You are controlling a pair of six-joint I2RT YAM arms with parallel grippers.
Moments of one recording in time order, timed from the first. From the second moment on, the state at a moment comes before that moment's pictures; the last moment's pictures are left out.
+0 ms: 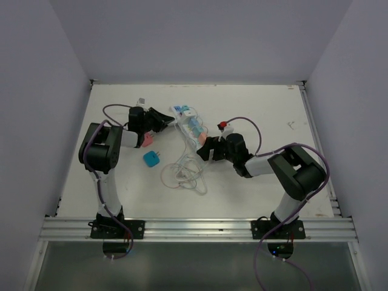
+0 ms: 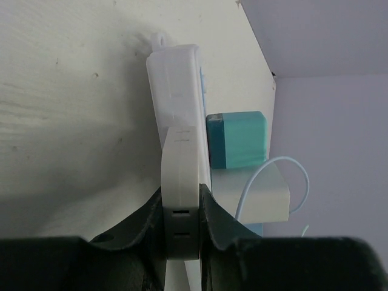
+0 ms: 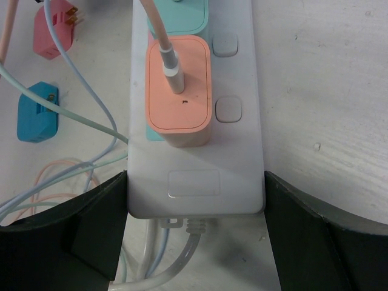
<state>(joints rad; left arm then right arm) -0.16 2.04 1.00 0.62 0.45 -1.08 0.57 1.74 0.61 0.67 -0.14 0.48</state>
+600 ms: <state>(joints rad) -0.12 1.88 0.75 0.77 0.42 -1.26 0.59 1.73 0.60 0.65 -0.08 0.54</state>
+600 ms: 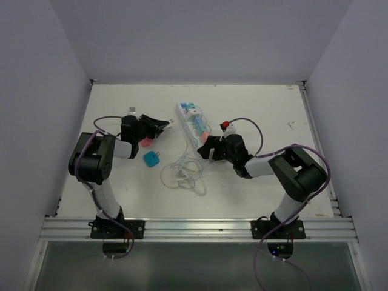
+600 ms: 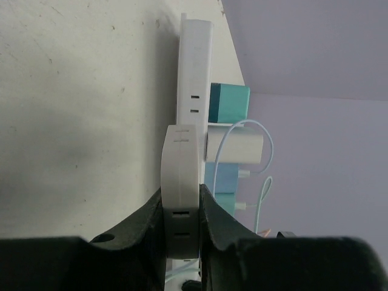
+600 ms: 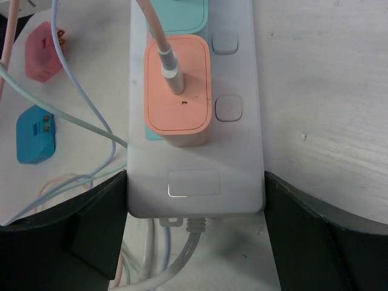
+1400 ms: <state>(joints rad) 0.26 1.86 0.78 0.54 0.50 -1.03 0.58 1.72 0.60 0.64 0.01 0.58</state>
